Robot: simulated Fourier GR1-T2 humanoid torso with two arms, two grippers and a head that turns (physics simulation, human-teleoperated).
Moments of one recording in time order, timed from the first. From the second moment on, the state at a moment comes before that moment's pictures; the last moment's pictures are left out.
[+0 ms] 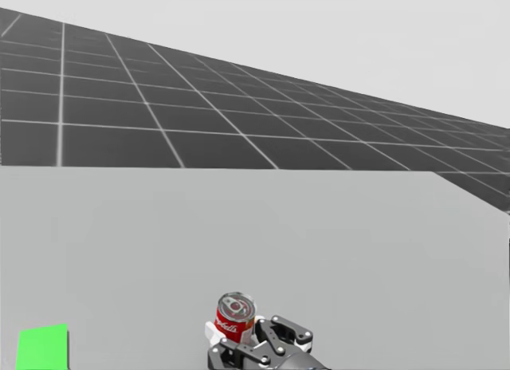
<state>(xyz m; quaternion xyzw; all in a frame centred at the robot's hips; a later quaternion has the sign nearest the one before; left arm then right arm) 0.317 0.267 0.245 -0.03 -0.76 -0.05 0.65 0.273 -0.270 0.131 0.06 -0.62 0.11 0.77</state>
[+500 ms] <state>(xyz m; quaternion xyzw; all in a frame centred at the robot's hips) 0.316 0.266 0.245 -0.03 -0.76 -0.05 0.65 0.264 -0.267 0.137 0.05 -0.62 0.11 0.78</state>
